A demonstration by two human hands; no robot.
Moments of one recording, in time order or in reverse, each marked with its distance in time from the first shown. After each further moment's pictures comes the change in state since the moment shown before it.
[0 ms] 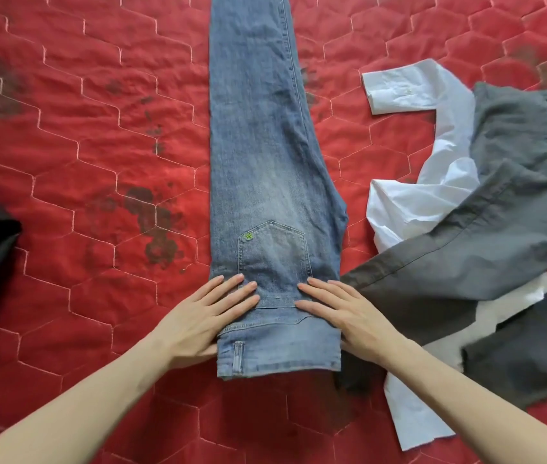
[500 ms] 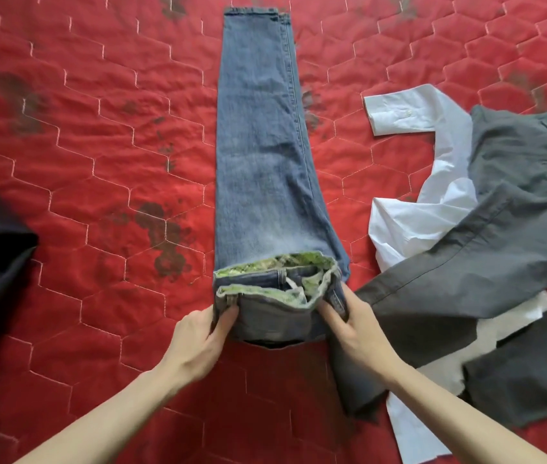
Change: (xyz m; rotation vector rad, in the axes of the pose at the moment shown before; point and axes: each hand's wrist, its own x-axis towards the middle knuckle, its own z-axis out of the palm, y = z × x) left_hand -0.002 0.042 -0.045 -0.741 0.363 -0.743; right_hand 0.026 -0.050 -0.046 0.842 0.384 0.540
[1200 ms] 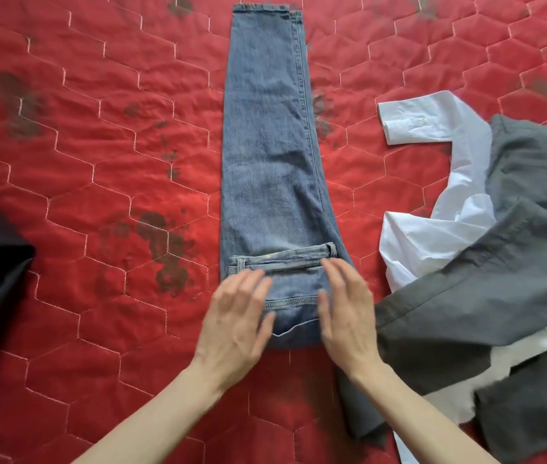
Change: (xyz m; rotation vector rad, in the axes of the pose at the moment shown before) left_hand 0.043 0.024 0.032 0.476 0.260 0.487; right_hand 0.046 0.005 0.027 -0.645 0.334 -0.309
